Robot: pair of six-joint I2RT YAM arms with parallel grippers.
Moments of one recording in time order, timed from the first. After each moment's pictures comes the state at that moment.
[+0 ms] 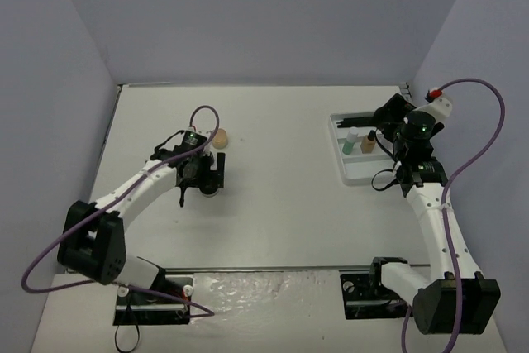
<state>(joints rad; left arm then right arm) -0.40 1.43 0.98 -0.62 -0.02 -0.32 -0.02 1.05 0.92 -0.16 0.24 0.50</state>
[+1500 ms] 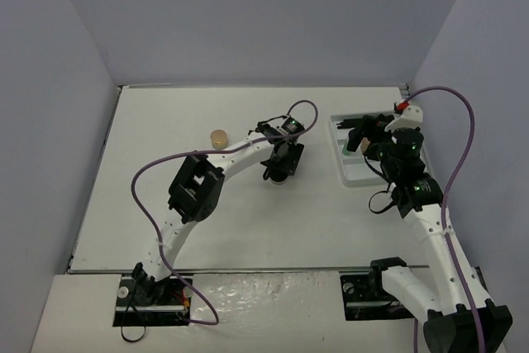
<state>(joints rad) -0.78 2.29 1.95 -0.78 -0.08 -0.36 0.13 0.90 0.85 -0.26 0.09 0.31</state>
